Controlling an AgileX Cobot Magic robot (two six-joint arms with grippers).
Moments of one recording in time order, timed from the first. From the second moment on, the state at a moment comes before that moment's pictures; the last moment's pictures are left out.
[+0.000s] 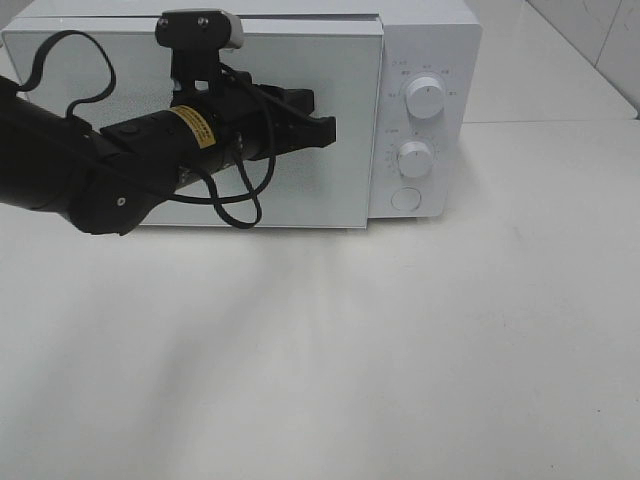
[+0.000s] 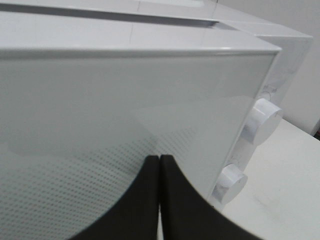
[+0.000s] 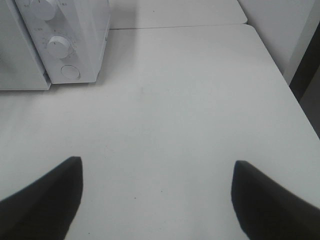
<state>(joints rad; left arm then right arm) -0.63 1.97 -1.00 0.09 -0.71 -0.26 0.06 0.00 -0.51 -0.10 1.00 0.12</state>
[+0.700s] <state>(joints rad) -0.66 2.10 -1.18 0.13 -0.67 -0.26 0.06 0.00 -0.51 -0.10 1.00 0.12</state>
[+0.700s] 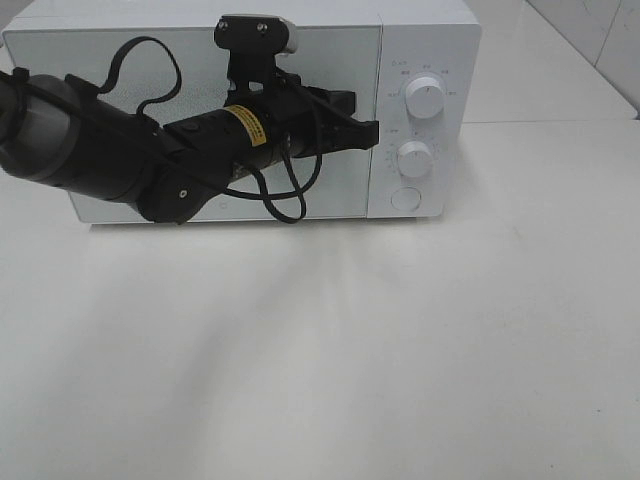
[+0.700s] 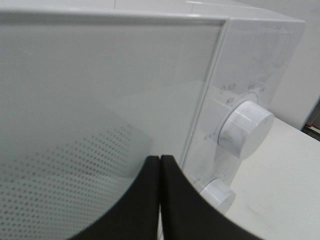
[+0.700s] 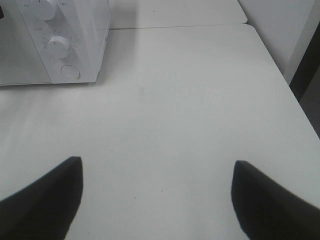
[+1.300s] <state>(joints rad) -0.84 1.93 -1.19 0.14 0.01 -0.31 0.06 0.00 -0.51 -0.10 1.00 0.12</state>
